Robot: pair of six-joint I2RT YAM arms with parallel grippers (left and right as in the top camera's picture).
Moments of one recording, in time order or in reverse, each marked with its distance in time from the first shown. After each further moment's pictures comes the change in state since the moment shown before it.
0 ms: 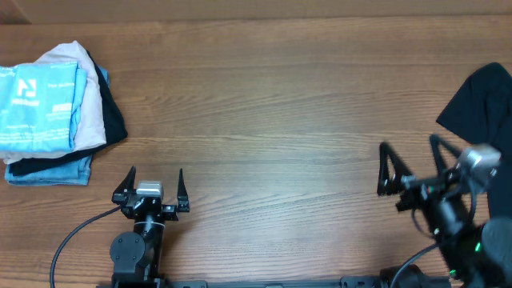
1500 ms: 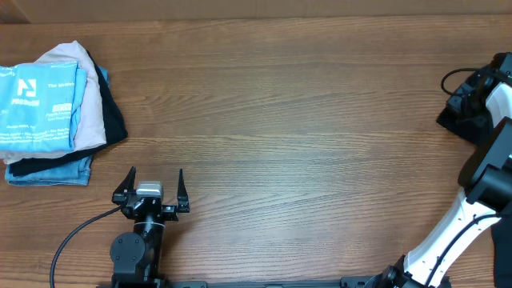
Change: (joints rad) left arm 0.000 -0.002 0.000 0.000 0.000 0.000; right arm -0.651 1.825 0.837 -0.128 0.111 -0.021
